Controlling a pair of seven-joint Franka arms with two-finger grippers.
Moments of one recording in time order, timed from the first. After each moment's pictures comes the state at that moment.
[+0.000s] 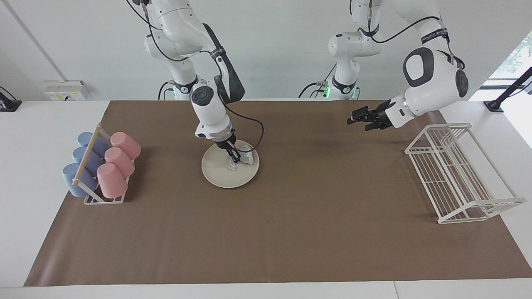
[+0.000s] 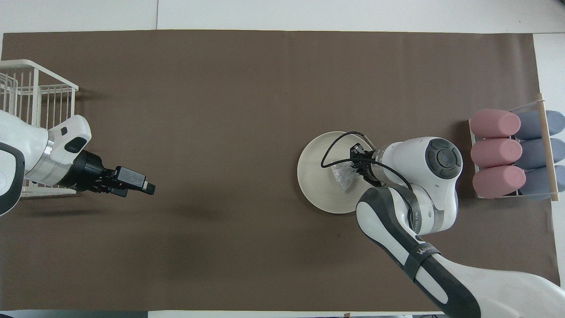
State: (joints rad) left arm 0.00 -0.05 -0.04 -2.07 -0.47 1.66 0.20; right arm 0.10 0.16 0.20 -2.27 0.25 2.54 1.04
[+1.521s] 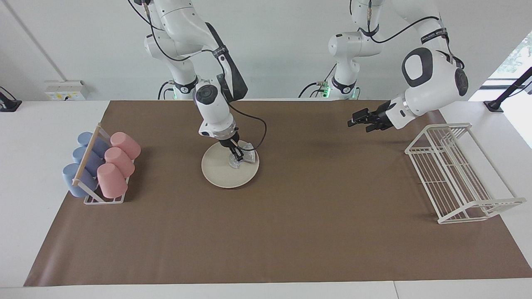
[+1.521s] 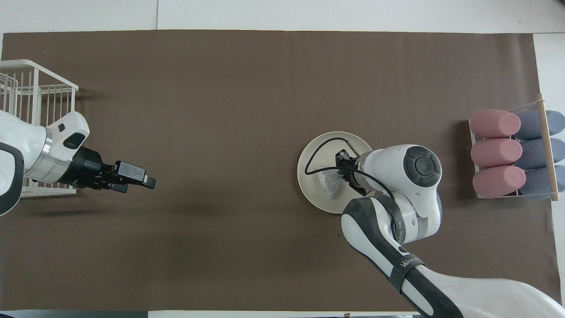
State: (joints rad) left arm 0.00 -0.05 -0.04 -2.07 -0.50 1.71 0.16; right arm 0.15 0.16 0.20 -2.28 0.25 2.54 1.12
